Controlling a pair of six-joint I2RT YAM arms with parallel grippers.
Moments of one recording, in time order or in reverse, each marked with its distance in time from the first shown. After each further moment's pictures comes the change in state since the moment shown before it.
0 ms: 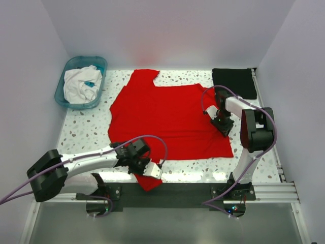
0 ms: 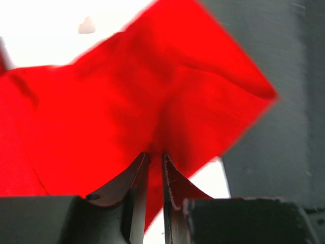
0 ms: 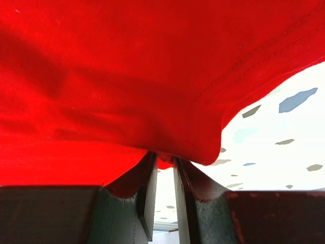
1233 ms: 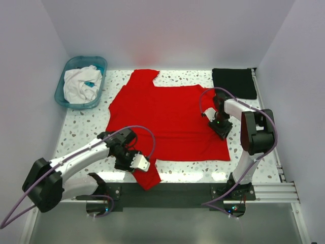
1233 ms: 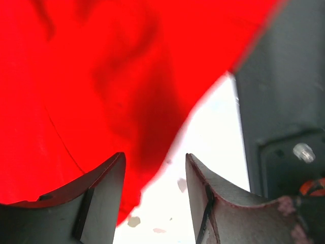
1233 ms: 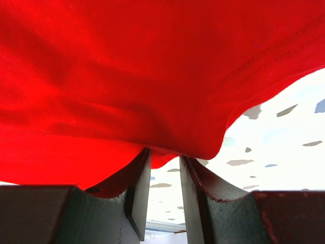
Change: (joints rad) left arm 0.287 -0.049 0.077 -0.304 0.036 0.304; right arm 0.034 -0.041 -0.053 0.002 -0.026 0.017
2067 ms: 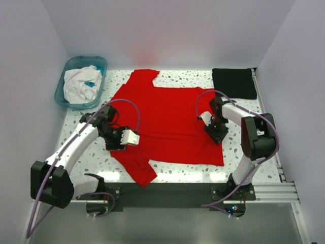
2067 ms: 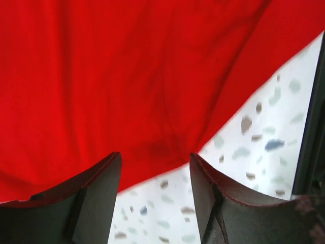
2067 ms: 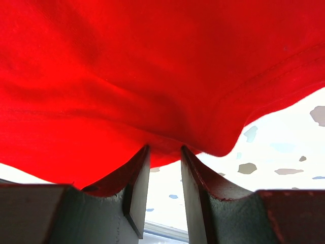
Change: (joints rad) left arm 0.462 0.027 0.237 -0.186 0.043 0.259; right arm 0.058 -0.077 -0.082 -0.004 -0.101 0.039
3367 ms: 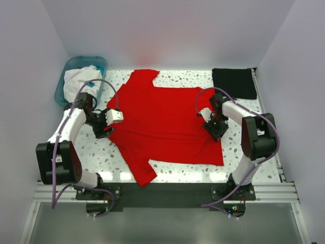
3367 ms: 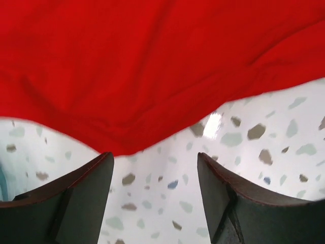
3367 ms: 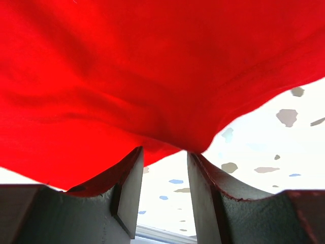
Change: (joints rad) left arm 0.355 0.226 0.141 0.117 0.089 -0.018; right arm 0.000 0.004 0.037 0.008 0.010 -0.011
